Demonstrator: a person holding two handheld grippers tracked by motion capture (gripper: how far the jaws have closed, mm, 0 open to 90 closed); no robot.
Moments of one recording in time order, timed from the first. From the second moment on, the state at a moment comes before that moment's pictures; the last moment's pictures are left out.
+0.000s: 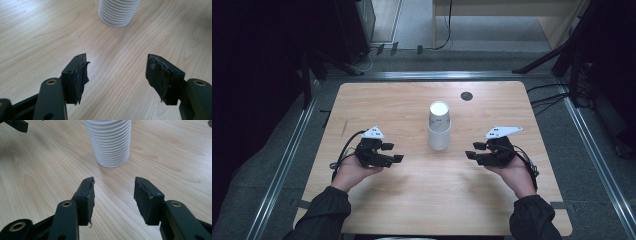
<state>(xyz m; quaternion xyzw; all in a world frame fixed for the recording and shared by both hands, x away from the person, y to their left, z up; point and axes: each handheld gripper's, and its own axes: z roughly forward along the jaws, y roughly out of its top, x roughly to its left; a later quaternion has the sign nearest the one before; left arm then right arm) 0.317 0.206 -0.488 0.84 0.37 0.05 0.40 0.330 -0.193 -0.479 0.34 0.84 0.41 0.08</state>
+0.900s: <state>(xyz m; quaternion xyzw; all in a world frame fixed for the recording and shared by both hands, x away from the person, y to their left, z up) 0.314 0.192 -0.491 0.86 0.34 0.02 0.39 0.340 -0.184 -0.465 0.30 0.87 0.39 0.04</state>
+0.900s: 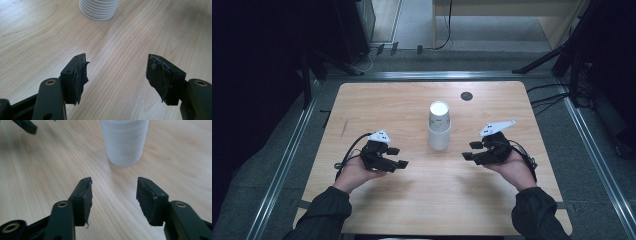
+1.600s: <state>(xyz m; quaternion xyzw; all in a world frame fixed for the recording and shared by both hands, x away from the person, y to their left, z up) 0.314 0.191 -0.491 0.85 0.35 0.00 0.39 0.393 -0.148 -0.370 0.19 0.94 0.29 0.04</state>
